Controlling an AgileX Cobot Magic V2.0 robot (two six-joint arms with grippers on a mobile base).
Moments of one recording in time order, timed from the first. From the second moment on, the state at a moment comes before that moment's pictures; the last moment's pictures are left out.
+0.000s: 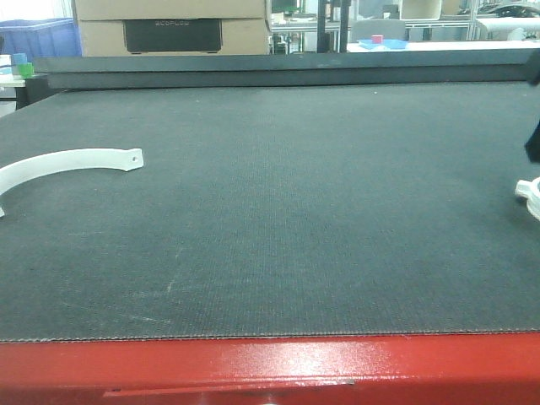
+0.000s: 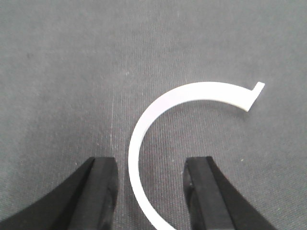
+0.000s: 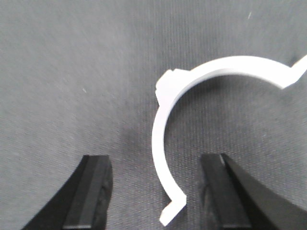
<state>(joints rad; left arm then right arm) -0.01 1.46 -0.93 -0.01 0.26 0.05 -0.10 1.45 -0.90 0.29 0.61 -0.13</state>
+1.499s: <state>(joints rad) 0.04 1.53 -0.93 -0.02 0.16 0.05 -0.09 1.63 -0.91 0.23 0.48 -0.17</state>
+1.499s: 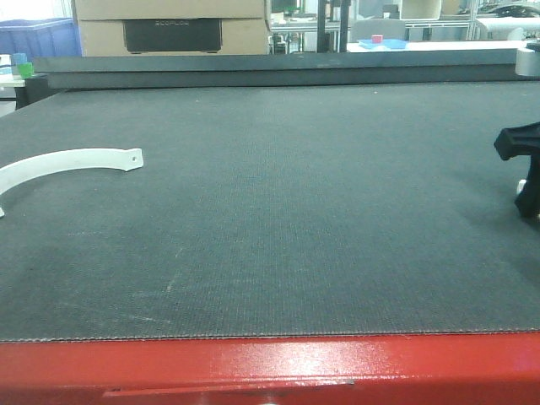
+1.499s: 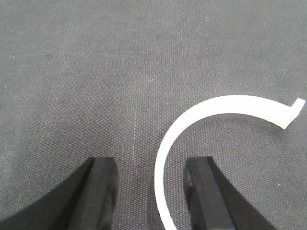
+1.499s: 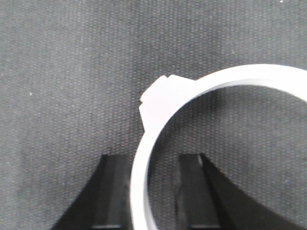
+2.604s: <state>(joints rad) 0.04 1.69 -0.94 -0.07 0.20 0.05 -0.09 1.23 -0.91 0.26 0.55 -0.17</state>
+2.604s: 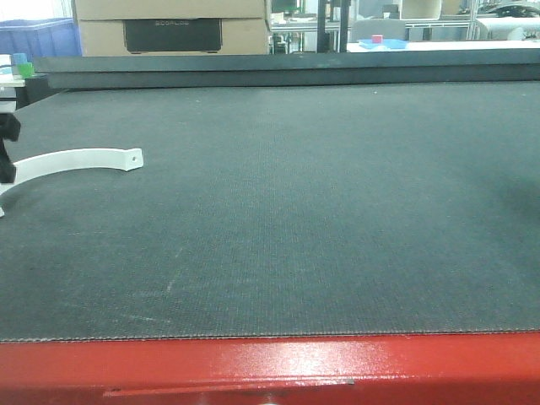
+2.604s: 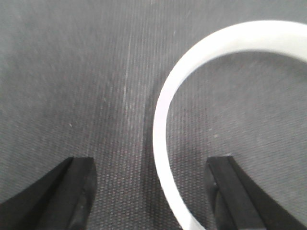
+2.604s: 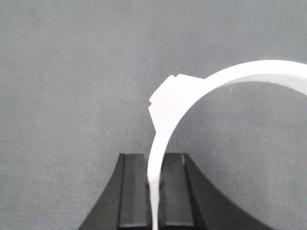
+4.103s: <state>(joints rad) 0.04 1.78 -0.95 -0.09 0.10 0.05 -0.09 1.14 -1.00 0.30 0.60 -0.17</state>
